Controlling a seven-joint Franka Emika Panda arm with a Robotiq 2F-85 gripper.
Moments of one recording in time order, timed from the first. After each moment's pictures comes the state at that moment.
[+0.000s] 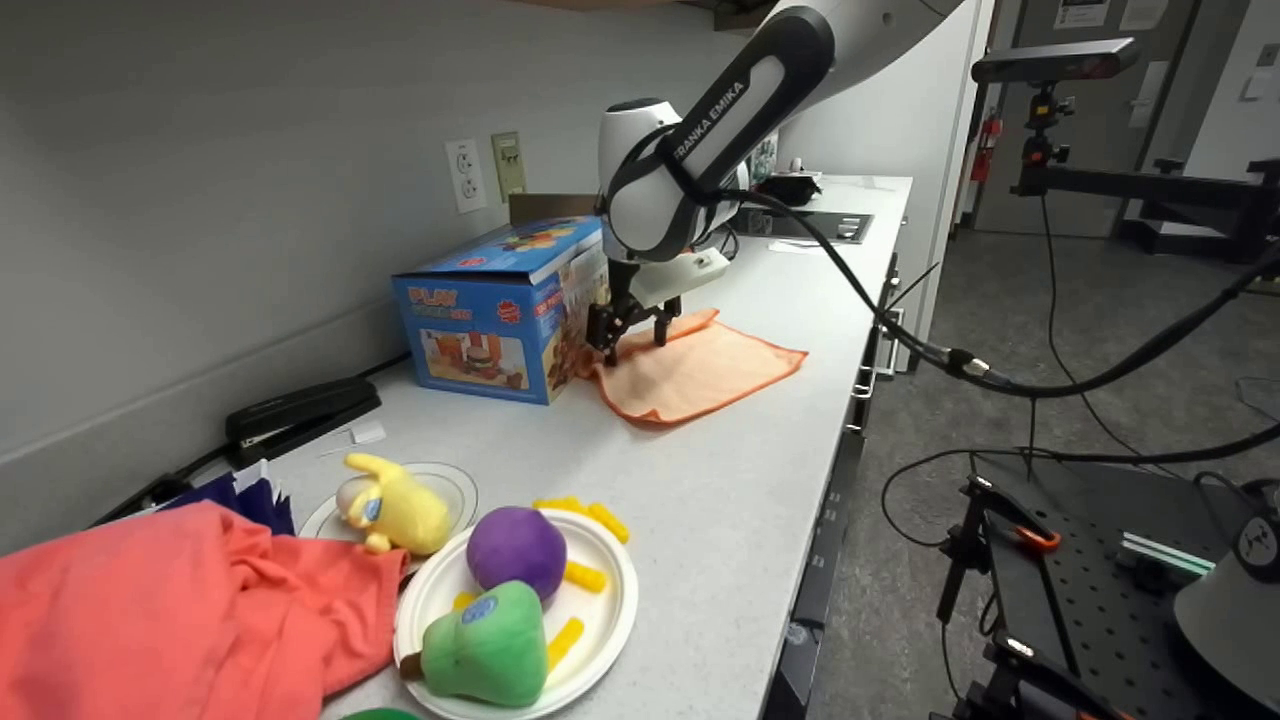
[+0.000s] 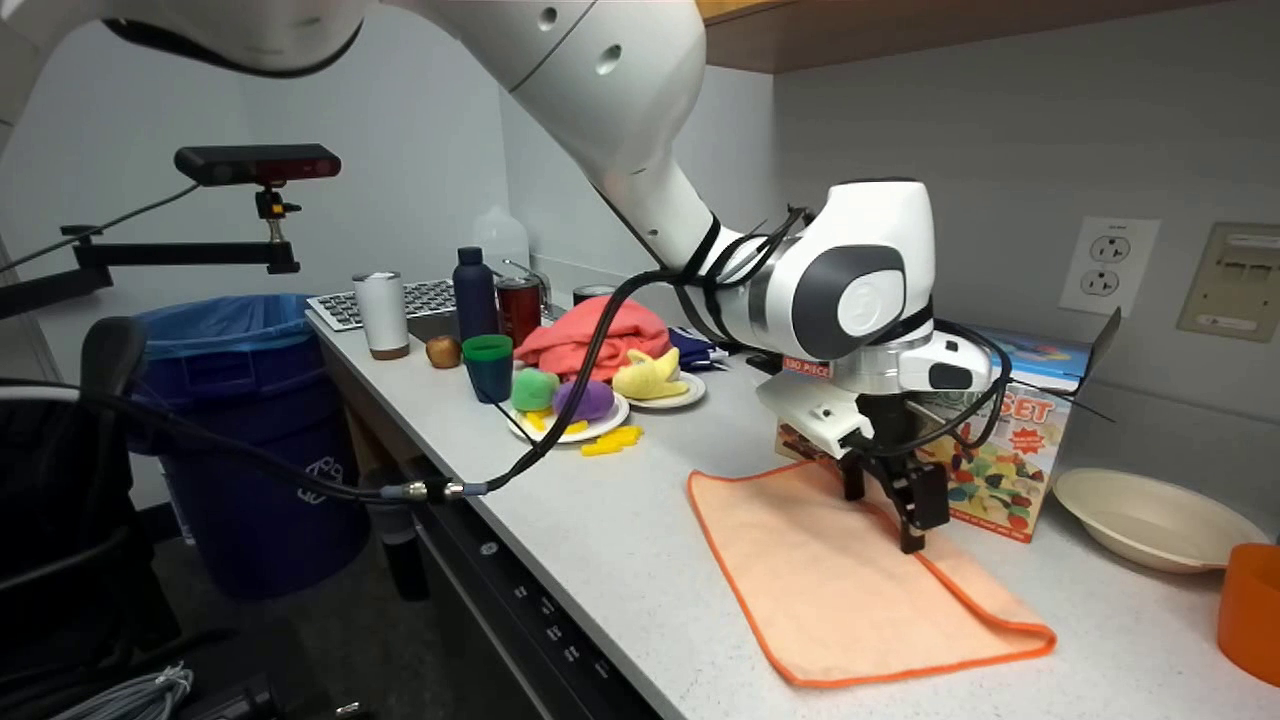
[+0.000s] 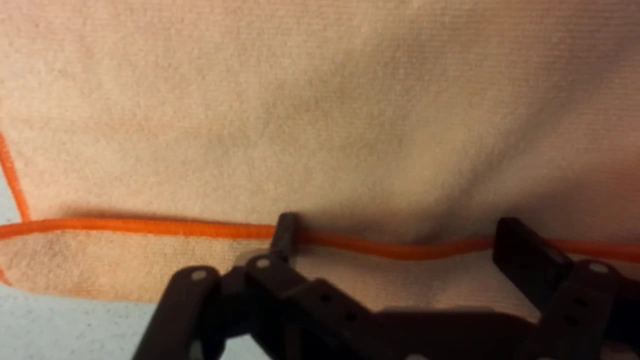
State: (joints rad) arm -0.07 0.57 -0.18 -1.77 -0.02 2.47 0.29
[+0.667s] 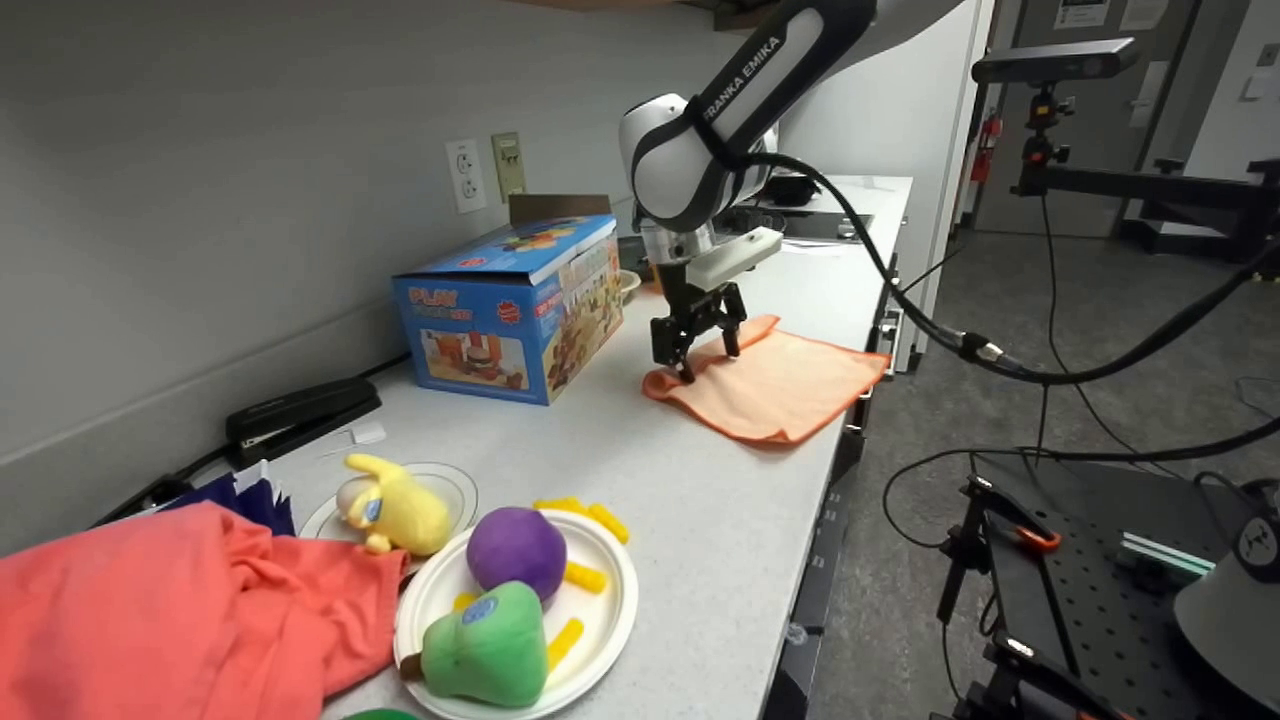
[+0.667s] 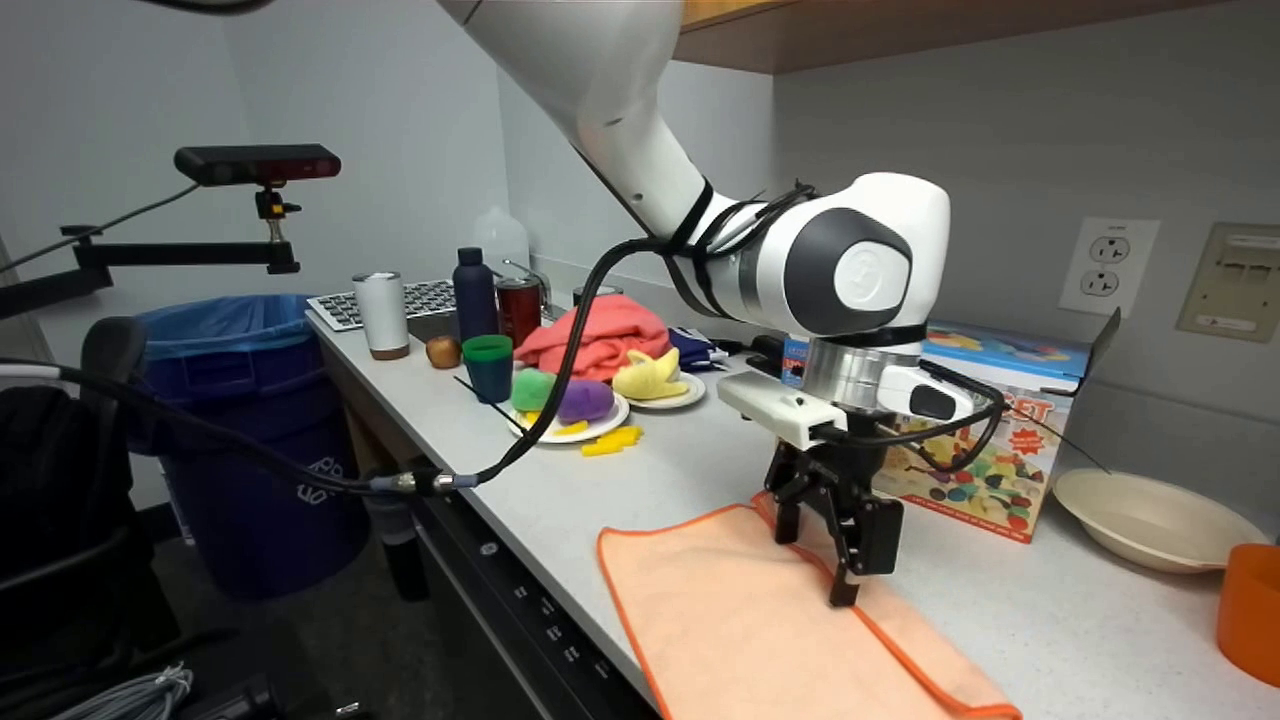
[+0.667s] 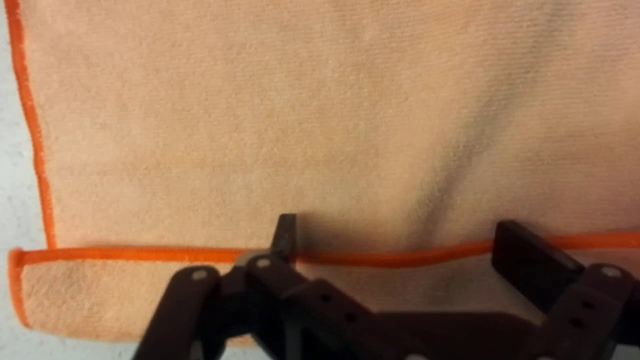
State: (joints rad) arm -0.09 0.46 -0.18 -1.87 -0.01 2.11 0.21
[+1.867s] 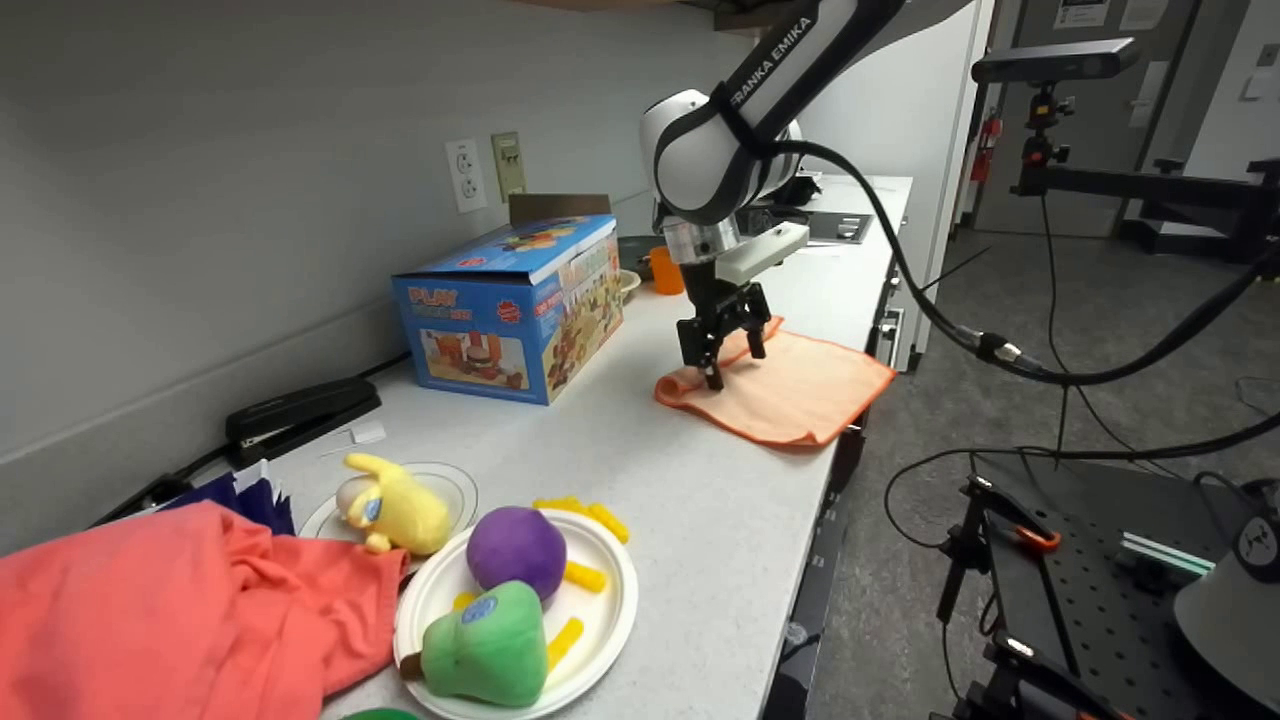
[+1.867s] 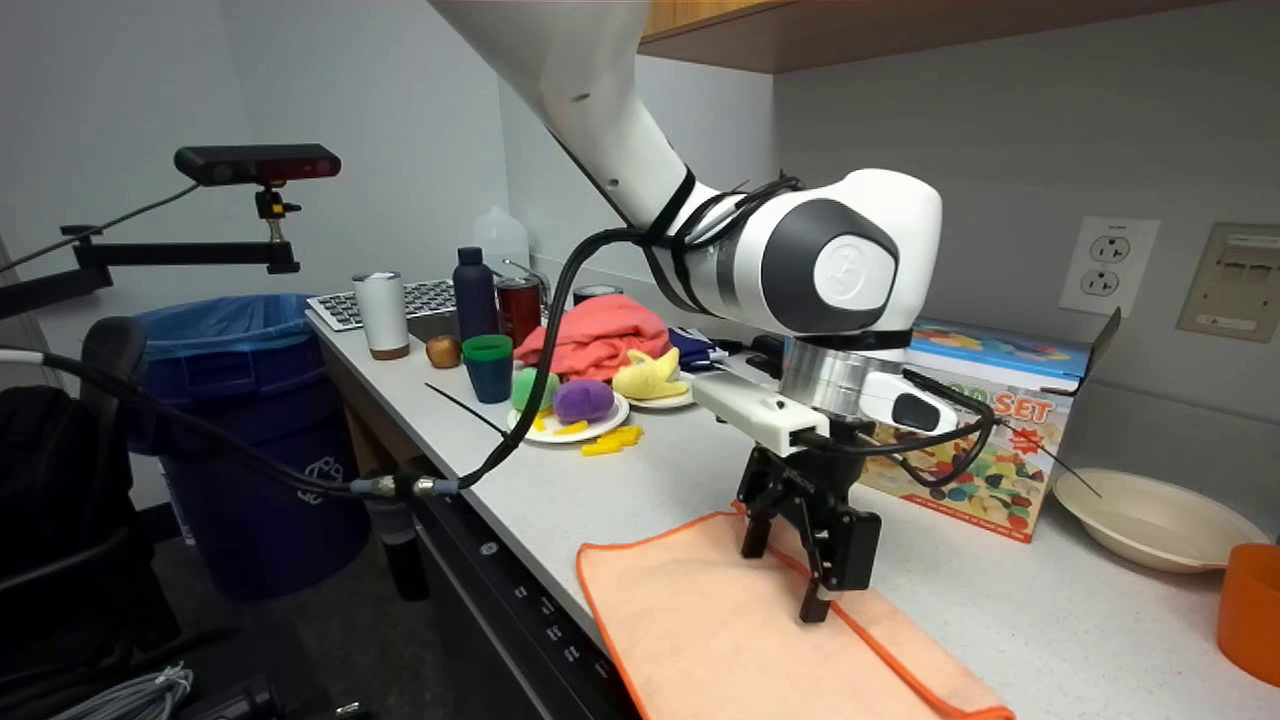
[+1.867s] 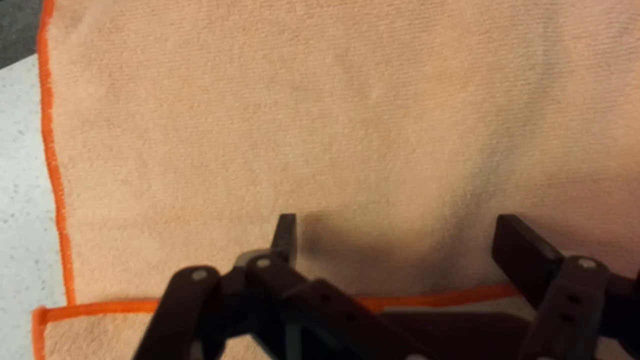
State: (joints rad) arm -0.10 0.38 -0.18 -1.97 -0.01 2.08 0.16
